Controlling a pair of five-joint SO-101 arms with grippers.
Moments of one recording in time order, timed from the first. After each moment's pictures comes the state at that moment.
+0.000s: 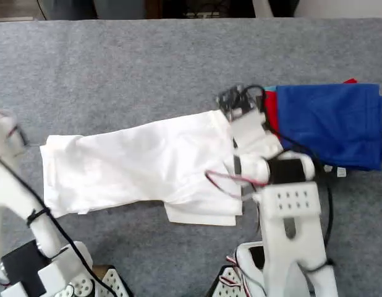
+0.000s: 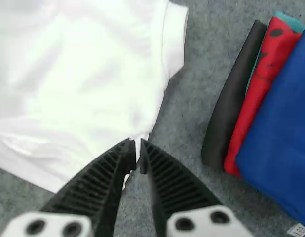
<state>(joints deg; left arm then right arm) -34.3 -17.5 12.3 81.4 -4.7 -5.7 -42.2 40.5 72.5 24.0</state>
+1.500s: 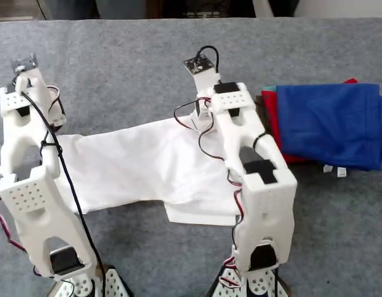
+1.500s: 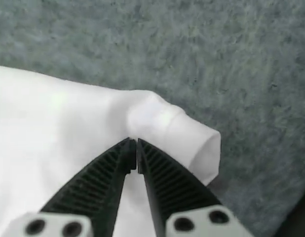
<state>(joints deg) -24.9 35.2 -19.2 69.8 1.7 -10.8 32.5 -6.1 60.3 16.0</state>
